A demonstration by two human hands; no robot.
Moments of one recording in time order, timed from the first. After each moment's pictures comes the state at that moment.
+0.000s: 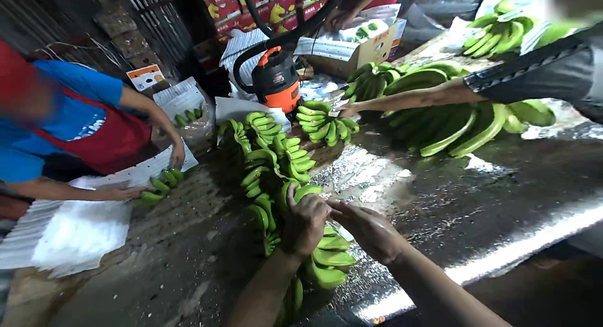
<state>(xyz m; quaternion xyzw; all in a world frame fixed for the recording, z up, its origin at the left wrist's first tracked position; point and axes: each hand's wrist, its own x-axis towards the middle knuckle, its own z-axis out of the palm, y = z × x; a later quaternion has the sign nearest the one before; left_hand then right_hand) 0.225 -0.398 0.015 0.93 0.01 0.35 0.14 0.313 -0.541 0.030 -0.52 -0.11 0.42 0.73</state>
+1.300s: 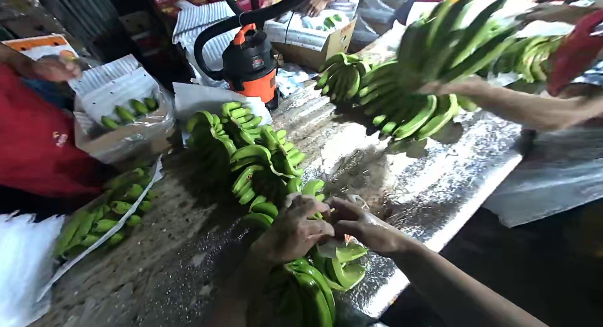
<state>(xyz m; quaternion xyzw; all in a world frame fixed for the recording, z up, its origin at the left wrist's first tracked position) 0.184 -0.267 0.012 0.88 -0.24 0.22 0.33 0.277 -0.461 0.044 -0.66 -0.24 0.45 0.55</state>
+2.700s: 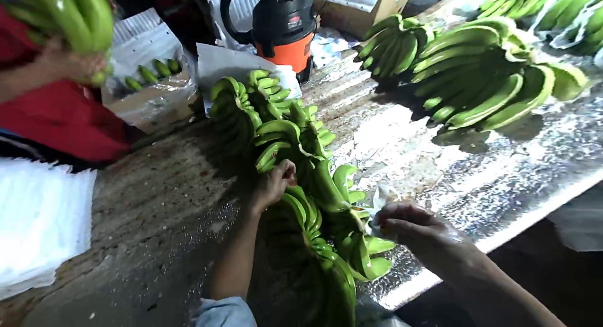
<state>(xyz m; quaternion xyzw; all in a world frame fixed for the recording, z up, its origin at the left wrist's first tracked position) 0.192 -0.166 -0.034 0.87 0.10 -0.03 0.47 0.258 -0.485 0.011 -0.60 -0.11 0.35 0.71</state>
